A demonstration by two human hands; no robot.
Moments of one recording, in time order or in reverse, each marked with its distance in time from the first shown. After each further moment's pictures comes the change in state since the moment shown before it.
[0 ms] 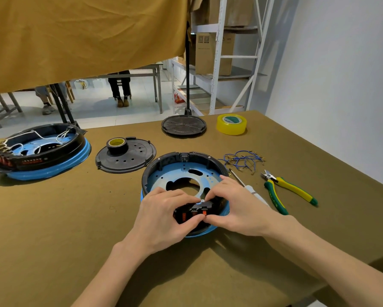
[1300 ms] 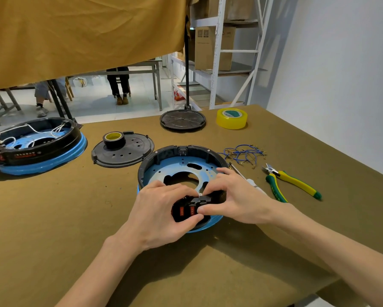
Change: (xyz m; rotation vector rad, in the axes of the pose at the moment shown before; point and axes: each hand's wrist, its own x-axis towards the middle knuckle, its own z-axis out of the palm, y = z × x) left_hand -0.001 -0.005 0.001 0.036 -0.043 0.069; right_hand 0.010 0.016 0.007 0.147 -0.061 -0.005
